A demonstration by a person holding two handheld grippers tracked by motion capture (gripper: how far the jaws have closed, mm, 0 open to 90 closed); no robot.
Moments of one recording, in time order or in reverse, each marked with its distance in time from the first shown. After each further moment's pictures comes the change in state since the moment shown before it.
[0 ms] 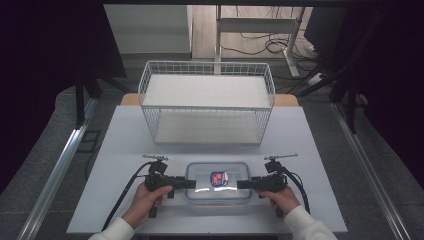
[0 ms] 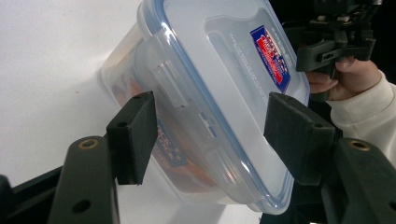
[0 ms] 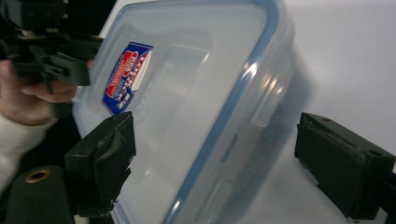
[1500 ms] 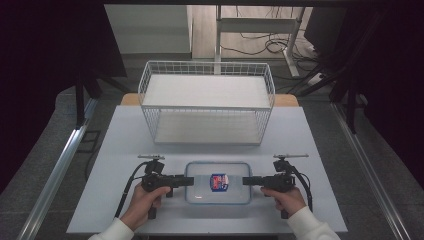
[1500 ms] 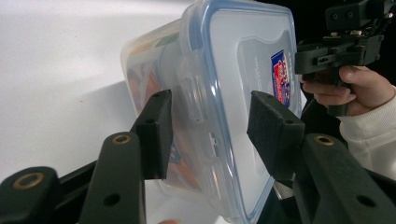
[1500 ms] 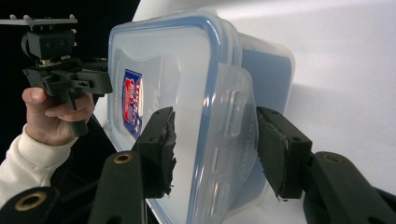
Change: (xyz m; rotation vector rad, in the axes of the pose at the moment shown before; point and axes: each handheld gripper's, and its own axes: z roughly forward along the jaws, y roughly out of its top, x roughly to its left) left arm -0.020 0.000 -0.012 -0.074 0.061 0.003; right arm 0.012 -0.001 -0.026 -0.070 0.004 0.069
